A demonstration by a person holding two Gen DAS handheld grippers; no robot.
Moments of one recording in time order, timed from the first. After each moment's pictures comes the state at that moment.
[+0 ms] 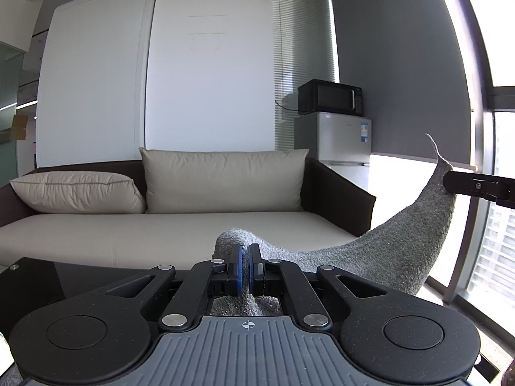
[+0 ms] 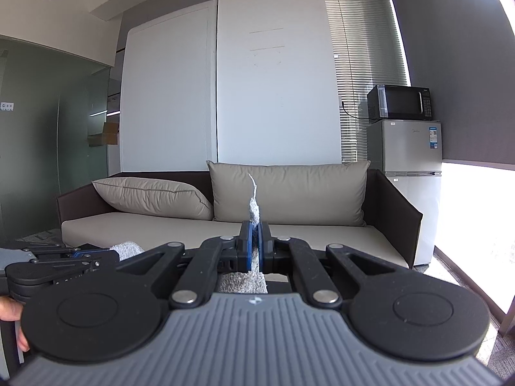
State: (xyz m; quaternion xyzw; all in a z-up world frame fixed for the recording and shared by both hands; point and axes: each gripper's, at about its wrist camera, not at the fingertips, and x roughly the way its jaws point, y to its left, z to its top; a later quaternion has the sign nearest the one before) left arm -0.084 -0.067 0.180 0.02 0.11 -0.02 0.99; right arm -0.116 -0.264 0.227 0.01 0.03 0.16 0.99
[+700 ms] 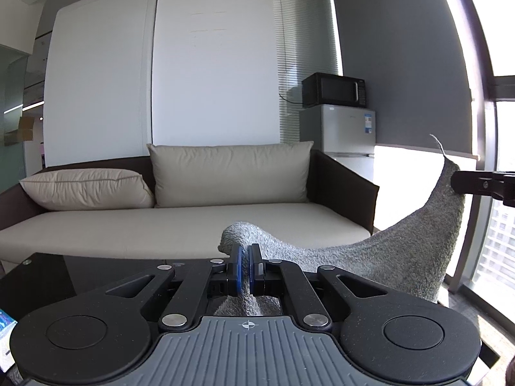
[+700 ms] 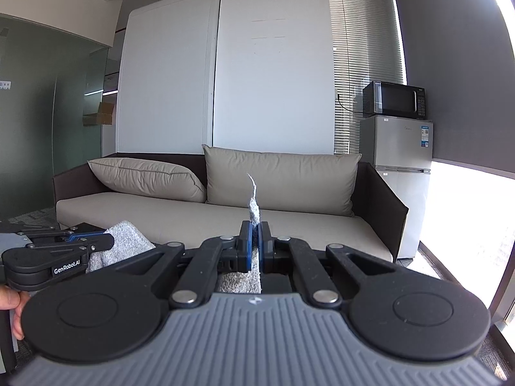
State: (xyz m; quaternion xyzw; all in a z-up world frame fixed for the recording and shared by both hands) left arm -0.093 -0.069 0.165 0.04 0.13 0.00 0.99; right arm -0.155 -0.254 0.226 -0.02 0.07 0.14 0.99
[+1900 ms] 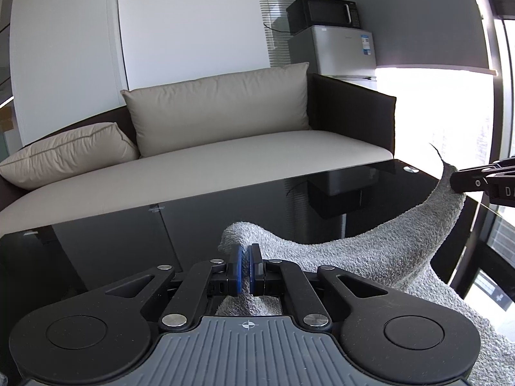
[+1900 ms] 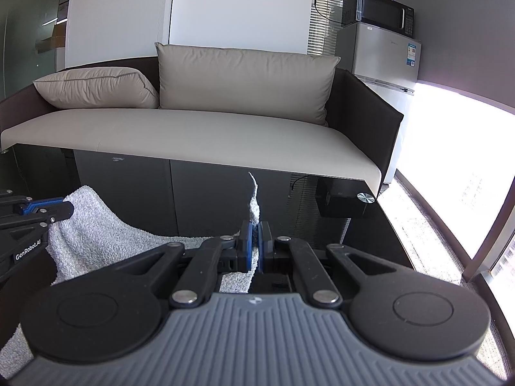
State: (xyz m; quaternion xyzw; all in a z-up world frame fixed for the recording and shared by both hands) left arm 0.056 -0.054 0.025 0.10 0.23 -0.01 0.97; right arm 0.042 -0.231 0.068 -0.05 0.22 0.06 0.97
